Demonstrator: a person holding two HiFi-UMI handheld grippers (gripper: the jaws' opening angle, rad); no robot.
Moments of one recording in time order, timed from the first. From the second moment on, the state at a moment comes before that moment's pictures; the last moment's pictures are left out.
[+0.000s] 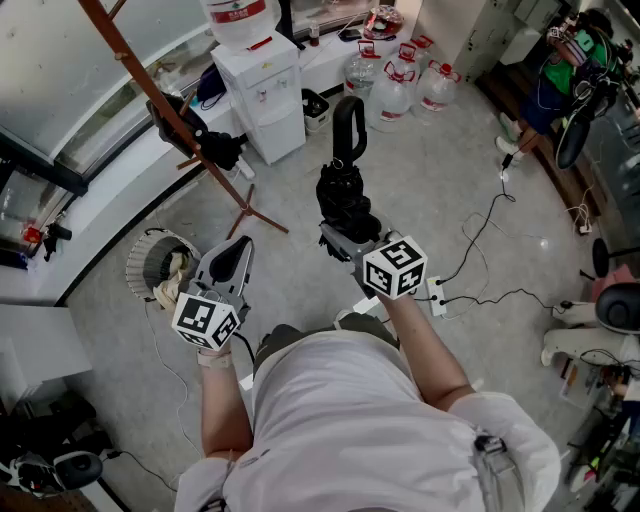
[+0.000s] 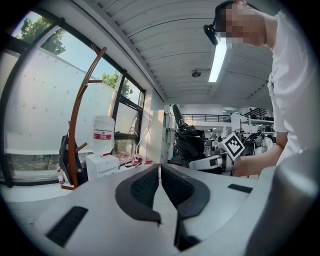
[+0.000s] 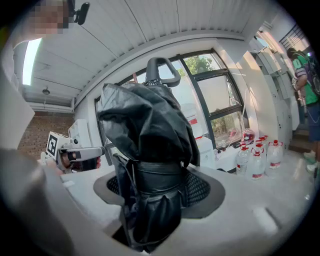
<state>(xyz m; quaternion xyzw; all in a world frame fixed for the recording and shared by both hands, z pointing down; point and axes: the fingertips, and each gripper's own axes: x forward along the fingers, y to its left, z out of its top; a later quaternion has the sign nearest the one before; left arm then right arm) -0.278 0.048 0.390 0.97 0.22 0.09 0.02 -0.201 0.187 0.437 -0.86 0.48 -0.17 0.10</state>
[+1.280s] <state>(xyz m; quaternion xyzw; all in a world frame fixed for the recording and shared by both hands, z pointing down) -0.099 0.053 0.441 0.96 0.24 0.13 0.07 -0.057 0.213 0.485 -0.85 0.45 -0.25 0.11</state>
